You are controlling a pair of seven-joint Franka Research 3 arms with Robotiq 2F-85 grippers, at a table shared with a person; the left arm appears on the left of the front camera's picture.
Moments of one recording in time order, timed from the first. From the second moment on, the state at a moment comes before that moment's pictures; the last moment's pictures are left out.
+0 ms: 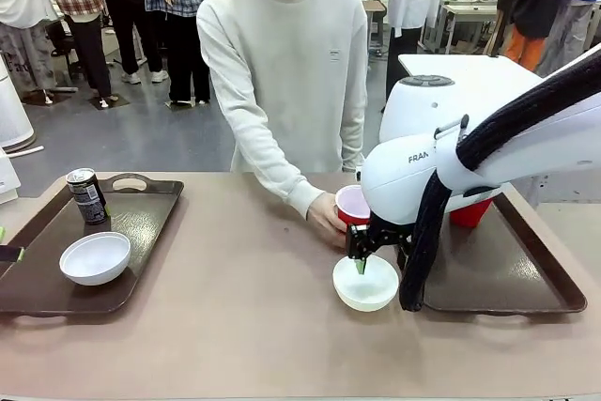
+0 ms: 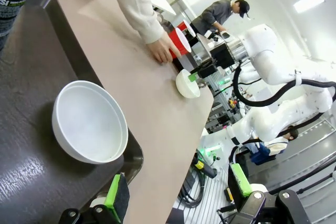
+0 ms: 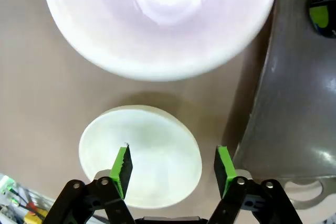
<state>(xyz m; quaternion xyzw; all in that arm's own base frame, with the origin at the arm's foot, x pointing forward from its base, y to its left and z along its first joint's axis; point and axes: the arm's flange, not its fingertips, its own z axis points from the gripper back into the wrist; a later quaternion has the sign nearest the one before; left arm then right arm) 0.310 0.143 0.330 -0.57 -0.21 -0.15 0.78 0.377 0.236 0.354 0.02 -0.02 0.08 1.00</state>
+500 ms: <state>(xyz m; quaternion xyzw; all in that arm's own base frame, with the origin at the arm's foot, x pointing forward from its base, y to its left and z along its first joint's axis) 0.310 0.143 0.330 -0.57 -0.21 -0.15 0.78 0.302 0.215 0.396 -0.03 -0.04 0.07 1.00</state>
